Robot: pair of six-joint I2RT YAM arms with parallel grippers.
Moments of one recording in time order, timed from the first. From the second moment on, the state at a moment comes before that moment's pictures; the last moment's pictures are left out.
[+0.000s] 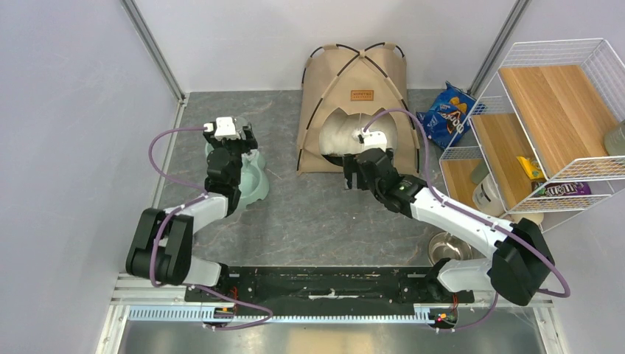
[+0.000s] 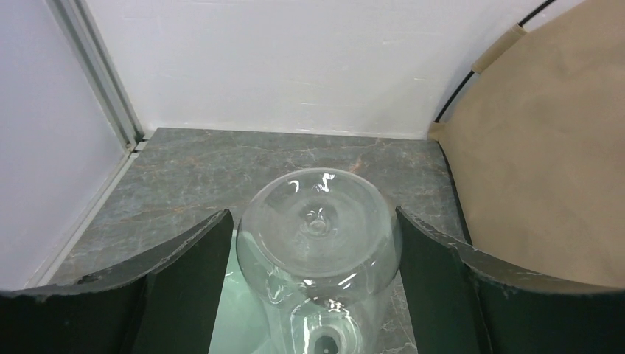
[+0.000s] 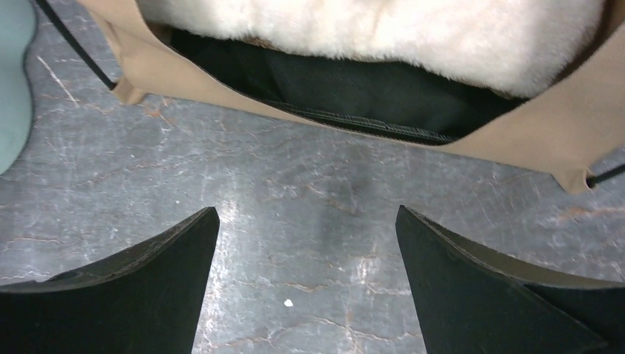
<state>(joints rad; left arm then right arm) -0.21 1.44 0.55 1.04 -0.26 0.03 0.75 1.30 0.89 -0.21 0.44 0.36</state>
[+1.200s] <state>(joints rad) -0.21 0.92 0.85 0.08 -0.31 -0.10 0.53 1.28 0.94 -1.06 0.58 1.01</state>
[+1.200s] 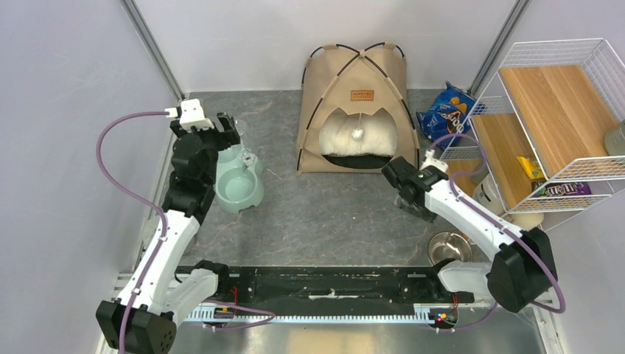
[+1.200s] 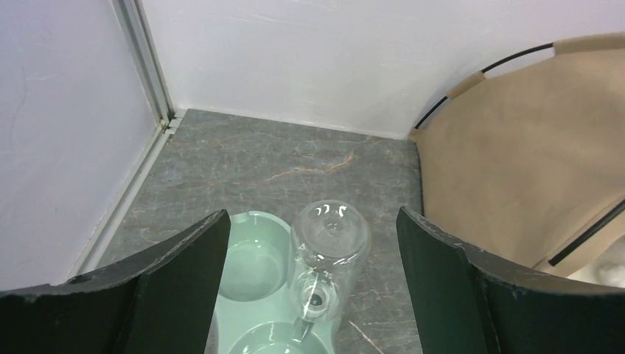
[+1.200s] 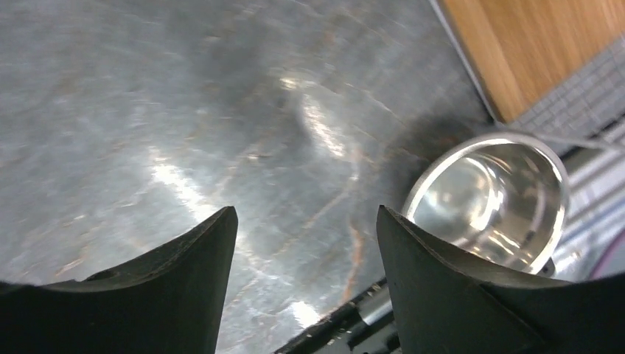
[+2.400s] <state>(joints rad) -0.21 0.80 0.93 -0.11 -0.18 -0.28 0.29 1.26 0.72 -1.00 0.44 1.08</state>
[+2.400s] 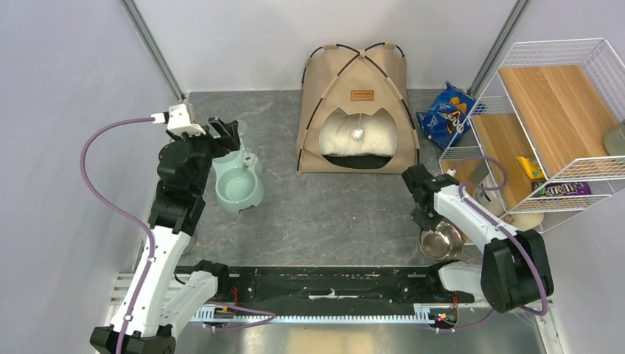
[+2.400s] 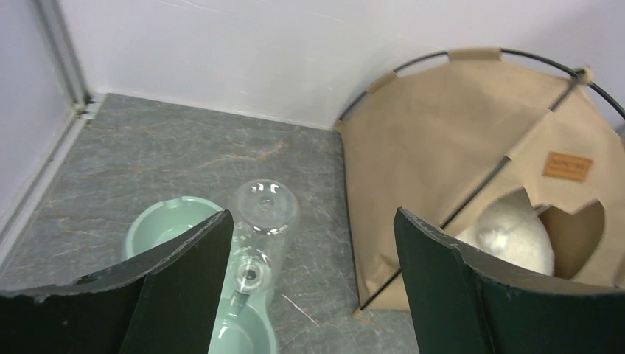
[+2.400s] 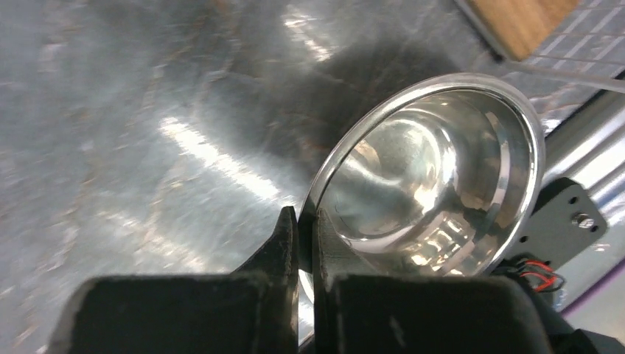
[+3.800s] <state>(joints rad) -1.00 1.39 0.98 0.17 0.07 -0.10 0.29 1.20 1.02 -0.70 -0.16 1.71</state>
